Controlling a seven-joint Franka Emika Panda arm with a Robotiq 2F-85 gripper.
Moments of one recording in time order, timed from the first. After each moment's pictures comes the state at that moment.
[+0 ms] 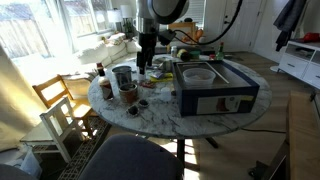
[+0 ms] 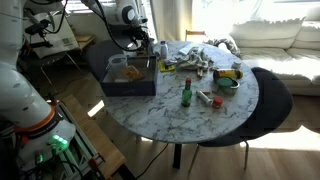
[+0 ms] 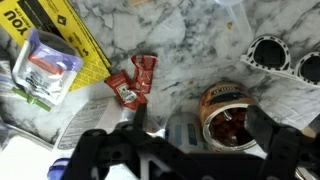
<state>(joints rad) 0.17 0.58 0.12 -1.68 -0.18 2.47 -0.04</state>
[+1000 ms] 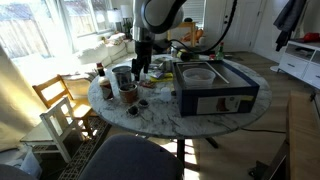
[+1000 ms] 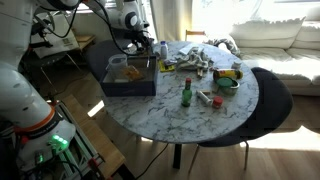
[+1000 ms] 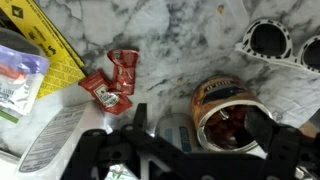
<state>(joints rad) 0.17 0.68 0.13 -1.59 -0.11 2.48 -0.06</state>
